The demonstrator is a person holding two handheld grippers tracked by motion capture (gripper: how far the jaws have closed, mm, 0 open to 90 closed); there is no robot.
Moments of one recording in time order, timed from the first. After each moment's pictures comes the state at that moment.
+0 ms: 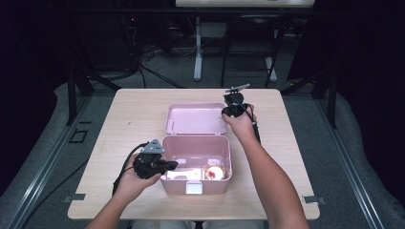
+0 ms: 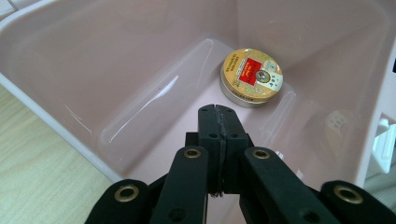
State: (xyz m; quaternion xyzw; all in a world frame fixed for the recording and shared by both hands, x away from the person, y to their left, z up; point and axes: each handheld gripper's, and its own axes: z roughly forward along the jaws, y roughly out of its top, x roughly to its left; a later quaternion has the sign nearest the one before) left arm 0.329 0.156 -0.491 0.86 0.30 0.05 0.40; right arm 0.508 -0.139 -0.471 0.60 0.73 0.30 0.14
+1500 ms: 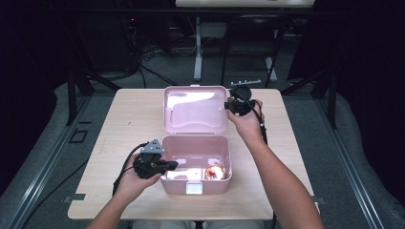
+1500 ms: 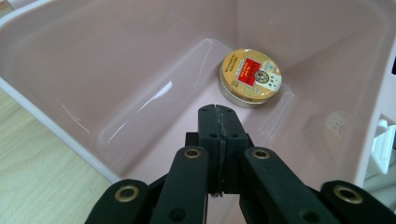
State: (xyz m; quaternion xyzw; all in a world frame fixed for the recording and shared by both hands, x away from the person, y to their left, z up) left arm 0.329 0.155 -0.491 0.86 0.30 0.05 0.40; right arm 0.463 -0.145 -0.415 0.56 0.71 0.38 0.20
